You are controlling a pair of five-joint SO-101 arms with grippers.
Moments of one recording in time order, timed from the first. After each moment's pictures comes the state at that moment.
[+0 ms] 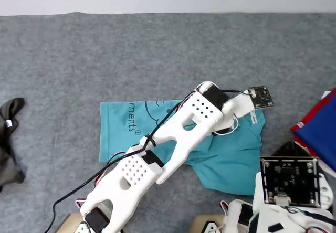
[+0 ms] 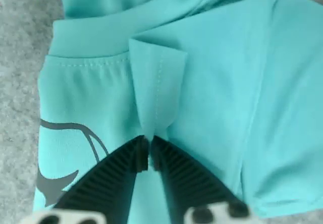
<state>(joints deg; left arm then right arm) 42.6 53.7 -51.7 91.4 -21.1 18.0 -76.0 3.7 100.4 27.2</state>
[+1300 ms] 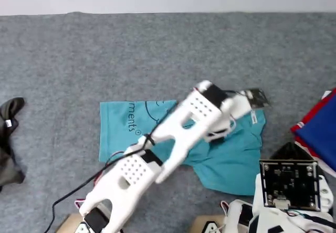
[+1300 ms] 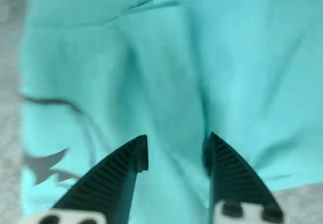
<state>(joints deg) 40.0 53.6 -52.2 96.7 -21.4 18.0 -76.5 3.7 100.4 27.2</state>
